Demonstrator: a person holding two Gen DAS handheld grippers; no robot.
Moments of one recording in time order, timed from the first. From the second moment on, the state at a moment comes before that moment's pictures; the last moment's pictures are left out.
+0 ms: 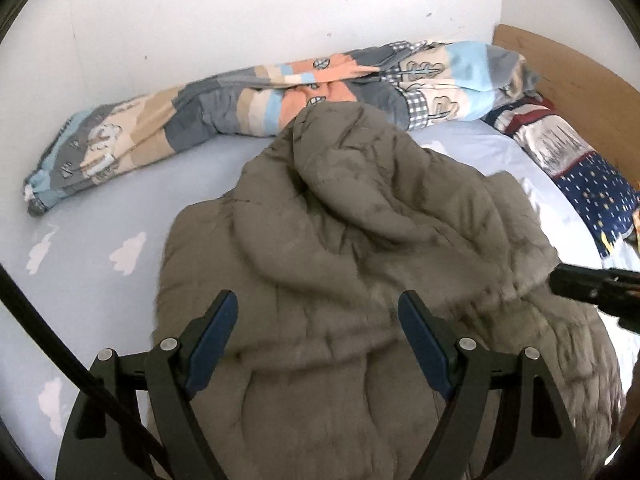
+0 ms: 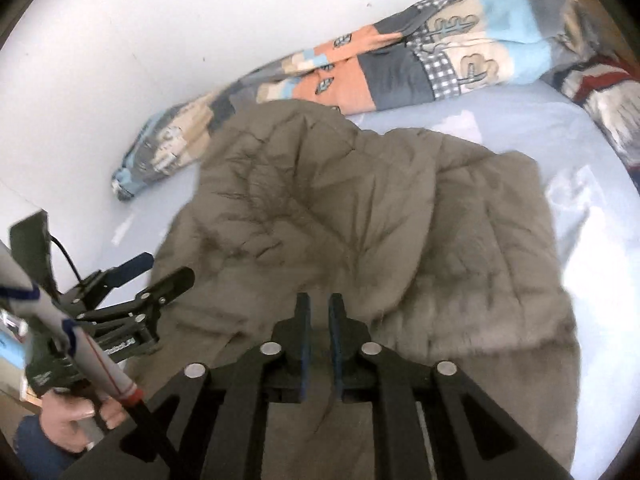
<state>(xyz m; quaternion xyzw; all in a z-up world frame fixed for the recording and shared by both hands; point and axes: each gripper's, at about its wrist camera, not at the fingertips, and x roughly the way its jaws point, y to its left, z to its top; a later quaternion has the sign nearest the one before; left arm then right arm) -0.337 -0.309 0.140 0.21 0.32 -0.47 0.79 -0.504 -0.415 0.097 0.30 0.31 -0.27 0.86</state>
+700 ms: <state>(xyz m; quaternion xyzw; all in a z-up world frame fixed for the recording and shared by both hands) -0.458 -0.095 0.060 0.24 0.39 -0.38 0.80 -0.642 -0.224 0.026 0.29 0.37 -0.30 0.83</state>
